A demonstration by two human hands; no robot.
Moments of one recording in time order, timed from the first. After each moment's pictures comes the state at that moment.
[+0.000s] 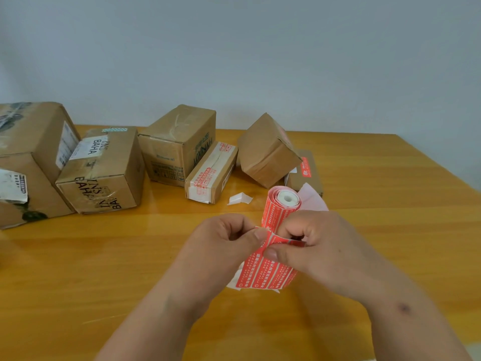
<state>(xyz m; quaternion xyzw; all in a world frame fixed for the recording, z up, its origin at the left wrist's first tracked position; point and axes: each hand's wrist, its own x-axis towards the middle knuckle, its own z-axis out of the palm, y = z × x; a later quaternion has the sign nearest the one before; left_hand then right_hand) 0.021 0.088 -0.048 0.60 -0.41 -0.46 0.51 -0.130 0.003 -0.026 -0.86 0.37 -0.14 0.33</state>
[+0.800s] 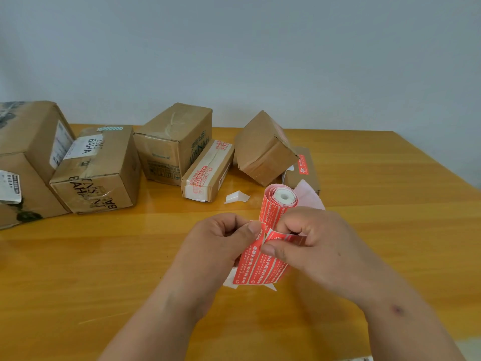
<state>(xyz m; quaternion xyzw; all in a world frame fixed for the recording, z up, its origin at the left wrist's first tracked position) 0.016 0.086 -0.053 0.59 -0.34 -0.49 0.54 -0.135 0.002 -0.034 -0.86 0.34 -0.19 0.32</state>
